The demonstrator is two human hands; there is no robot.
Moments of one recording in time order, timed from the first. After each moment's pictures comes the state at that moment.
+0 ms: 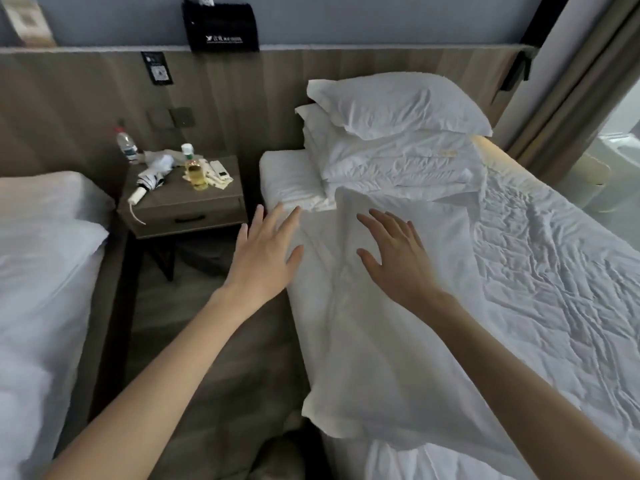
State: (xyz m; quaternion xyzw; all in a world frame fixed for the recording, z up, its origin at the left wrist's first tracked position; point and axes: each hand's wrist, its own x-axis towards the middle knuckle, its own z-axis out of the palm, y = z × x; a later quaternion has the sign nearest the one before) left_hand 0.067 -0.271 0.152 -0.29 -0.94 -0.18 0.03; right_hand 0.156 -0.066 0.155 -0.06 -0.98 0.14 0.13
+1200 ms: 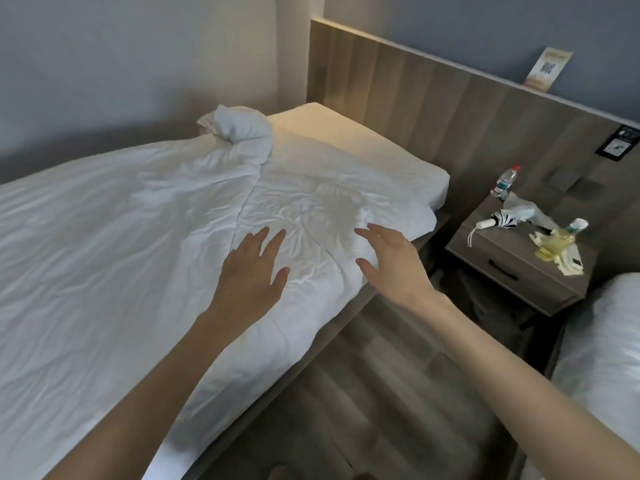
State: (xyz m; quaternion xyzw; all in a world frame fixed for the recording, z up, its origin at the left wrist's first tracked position) left_hand 0.253 -0.872 0.140 0.25 -0.95 -0.16 0.10; right_hand 0.074 -0.696 0.146 0.43 -0.89 0.16 -0.01
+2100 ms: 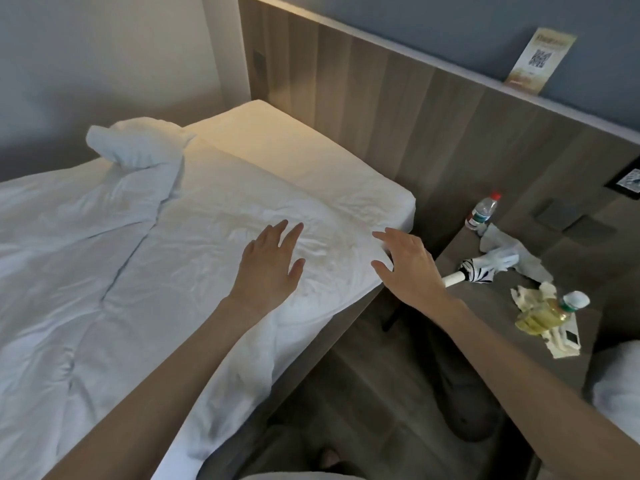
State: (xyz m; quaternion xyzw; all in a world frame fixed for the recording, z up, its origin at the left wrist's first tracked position) left_hand -0.277 -0.864 0.107 0.21 -0.97 -0.14 0.07; right_hand -0.432 -0.668 0.107 0.36 -0.91 0.17 -0.06
